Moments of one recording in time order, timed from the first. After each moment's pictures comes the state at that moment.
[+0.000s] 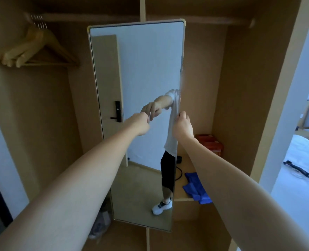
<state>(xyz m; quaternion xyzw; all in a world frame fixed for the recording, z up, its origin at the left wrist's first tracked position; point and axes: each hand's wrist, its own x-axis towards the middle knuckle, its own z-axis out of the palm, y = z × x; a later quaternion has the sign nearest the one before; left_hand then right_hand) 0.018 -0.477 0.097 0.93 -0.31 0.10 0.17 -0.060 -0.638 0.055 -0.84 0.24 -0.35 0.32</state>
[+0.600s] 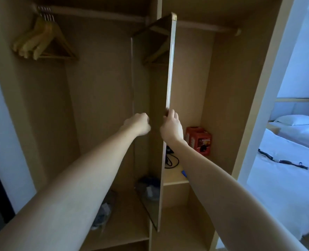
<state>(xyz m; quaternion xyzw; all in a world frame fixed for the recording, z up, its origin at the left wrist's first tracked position) 0.003 -0.367 0.081 0.90 -0.39 0.08 0.19 -0.082 -0.475 0.046 -0.84 0.26 -0.43 0.23</state>
